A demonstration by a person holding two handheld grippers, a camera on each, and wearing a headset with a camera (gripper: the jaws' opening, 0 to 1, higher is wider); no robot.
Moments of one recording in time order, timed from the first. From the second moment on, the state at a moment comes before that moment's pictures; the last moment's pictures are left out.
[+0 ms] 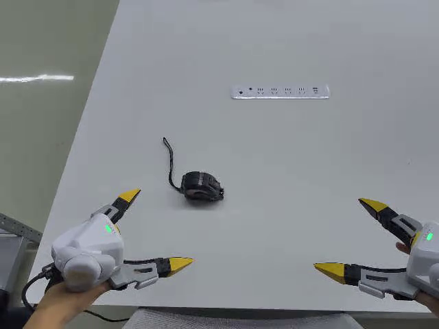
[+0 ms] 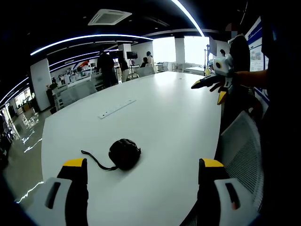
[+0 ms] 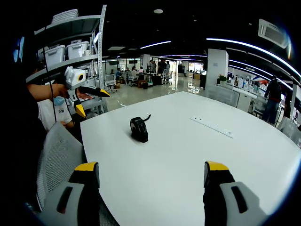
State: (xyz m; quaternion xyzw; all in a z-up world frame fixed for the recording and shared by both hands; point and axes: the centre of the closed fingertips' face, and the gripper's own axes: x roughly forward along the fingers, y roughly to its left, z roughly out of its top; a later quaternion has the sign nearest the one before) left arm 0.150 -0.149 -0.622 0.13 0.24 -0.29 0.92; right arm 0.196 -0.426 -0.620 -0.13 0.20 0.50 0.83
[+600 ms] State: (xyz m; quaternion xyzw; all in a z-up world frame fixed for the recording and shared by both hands) left arm 0.175 -0.147 -0.633 0.15 0.23 -0.31 0.91; right arm 0.213 -0.415 -0.628 -0.15 0.19 0.52 0.82
